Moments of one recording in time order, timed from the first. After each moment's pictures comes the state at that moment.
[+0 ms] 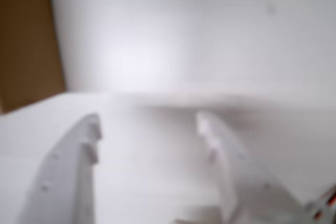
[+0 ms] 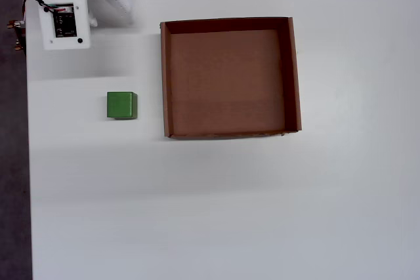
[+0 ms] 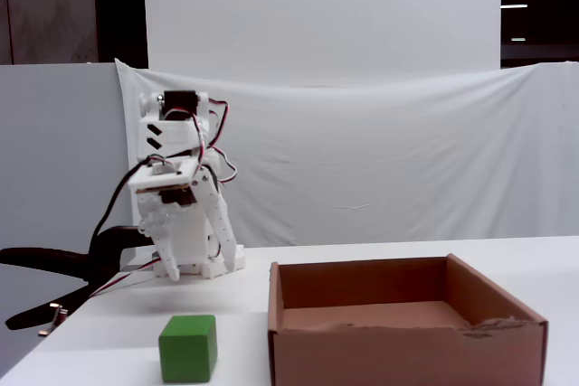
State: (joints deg) arm -15.7 171.0 164.4 61.6 -64.3
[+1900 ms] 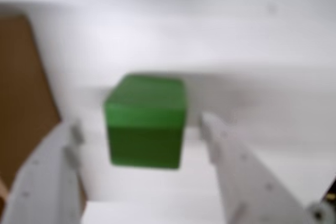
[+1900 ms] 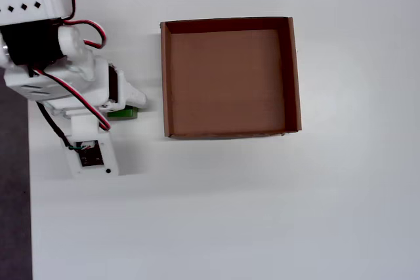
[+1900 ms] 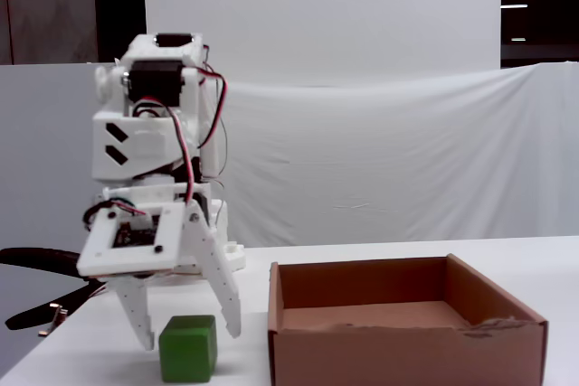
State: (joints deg) arm -13.9 87.7 111.1 42.5 -68.6
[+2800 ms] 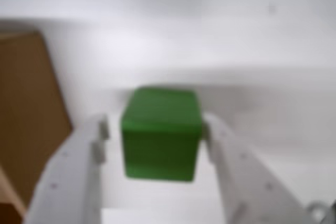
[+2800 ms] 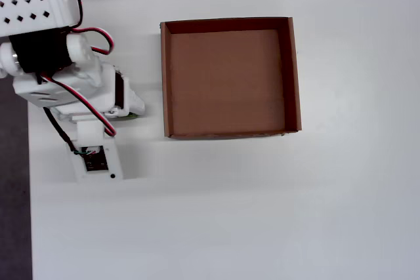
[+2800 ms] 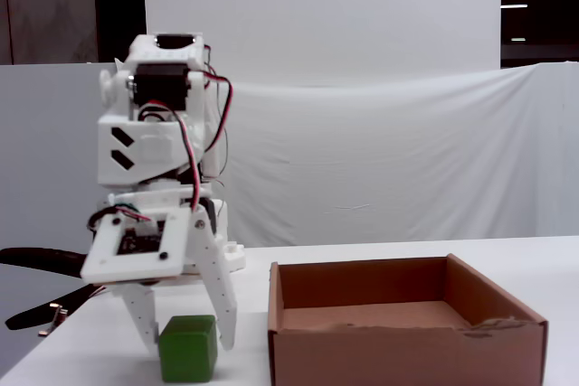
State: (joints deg) arm -15.1 85.3 109.4 41.8 -66.4
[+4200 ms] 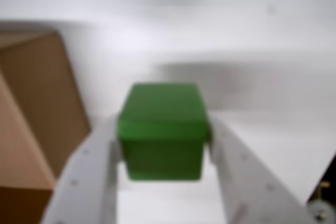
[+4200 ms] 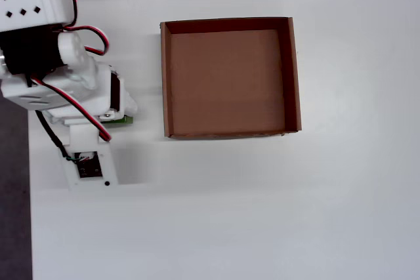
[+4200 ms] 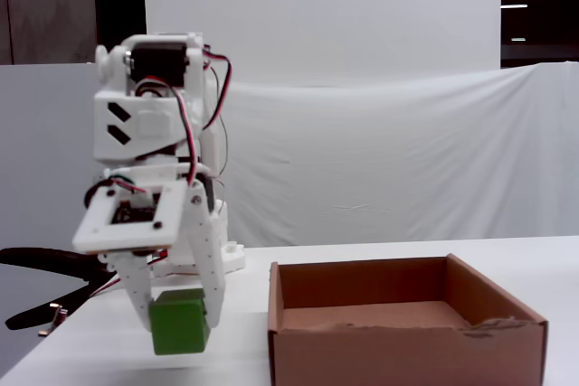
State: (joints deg) arm -15.1 85.7 99.9 52.0 -66.2
